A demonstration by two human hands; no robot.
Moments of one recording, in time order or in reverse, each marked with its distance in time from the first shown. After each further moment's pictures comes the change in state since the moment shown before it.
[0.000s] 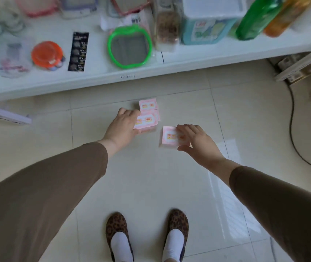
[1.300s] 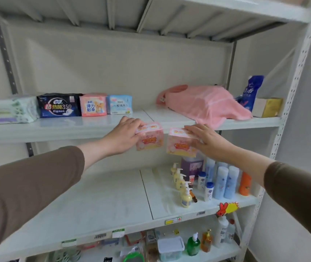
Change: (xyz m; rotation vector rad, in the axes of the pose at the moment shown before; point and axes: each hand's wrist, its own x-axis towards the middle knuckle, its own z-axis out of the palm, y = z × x) left_hand -0.160 0.361 -0.883 0.174 0.662 0.460; right_hand -0.202 -0.398 -0.850 -0.283 0.643 -0.334
